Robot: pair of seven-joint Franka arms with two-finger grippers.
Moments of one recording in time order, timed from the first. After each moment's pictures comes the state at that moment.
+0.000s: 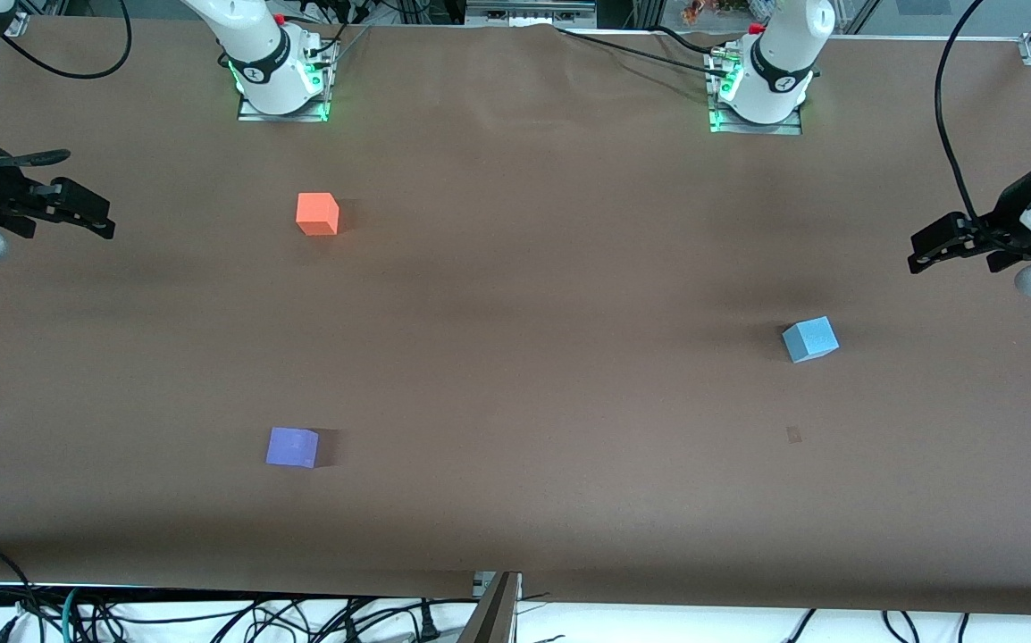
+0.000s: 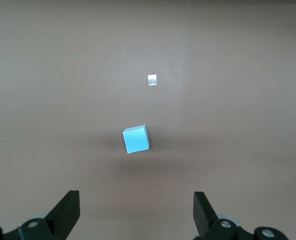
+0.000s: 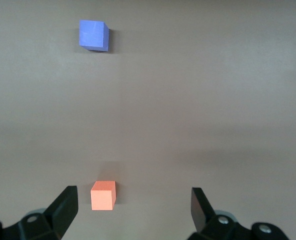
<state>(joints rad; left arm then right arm) 0.09 0.12 -0.11 -1.49 0.01 1.60 -0.07 0.03 0.07 -0.01 -1.54 -0.02 1.56 0.01</state>
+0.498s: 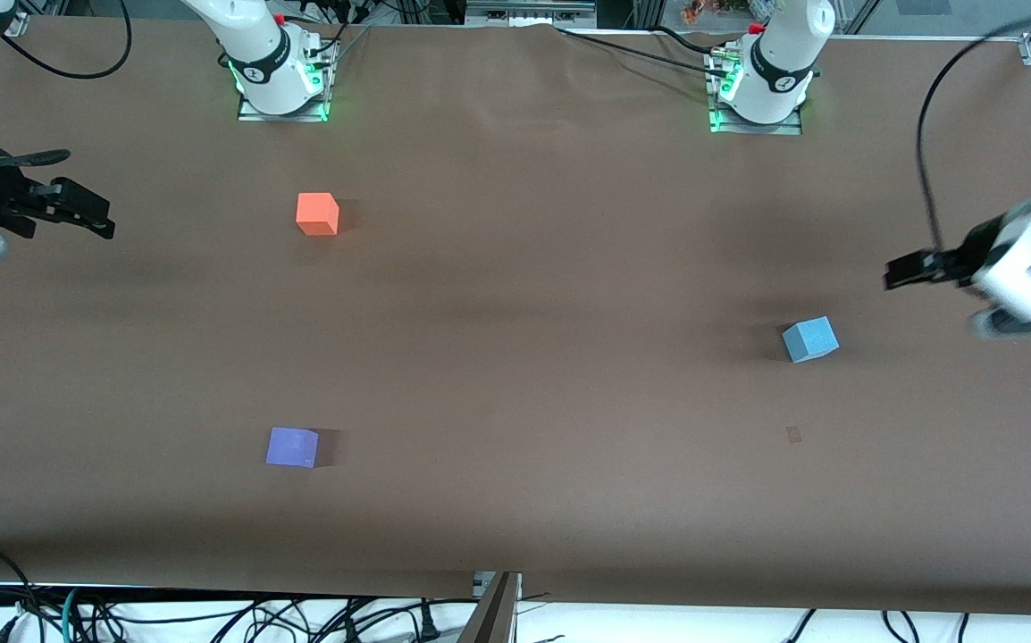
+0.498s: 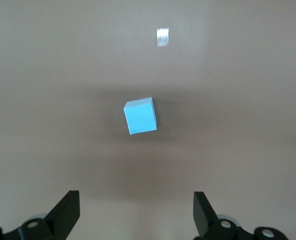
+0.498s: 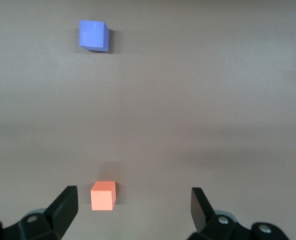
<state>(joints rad) 0.10 0.31 -0.10 -1.53 0.03 1.57 -0.07 0.03 0.07 0.00 -1.54 -0.02 1.57 0.01</state>
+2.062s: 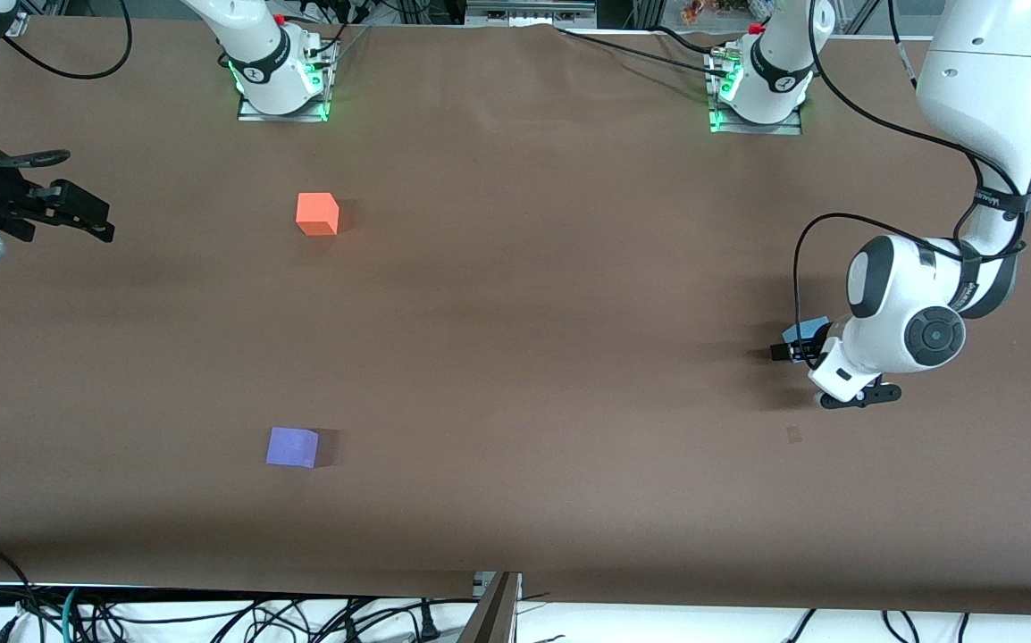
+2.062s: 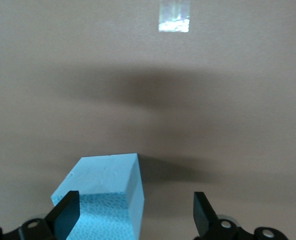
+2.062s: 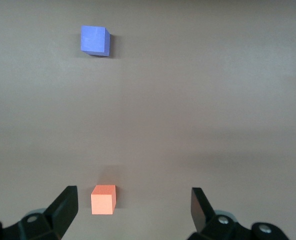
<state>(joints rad) 0.09 0.57 -0.11 -1.80 0.08 2.13 -0.22 0.03 0.07 0.00 -1.54 -0.02 1.58 0.01</state>
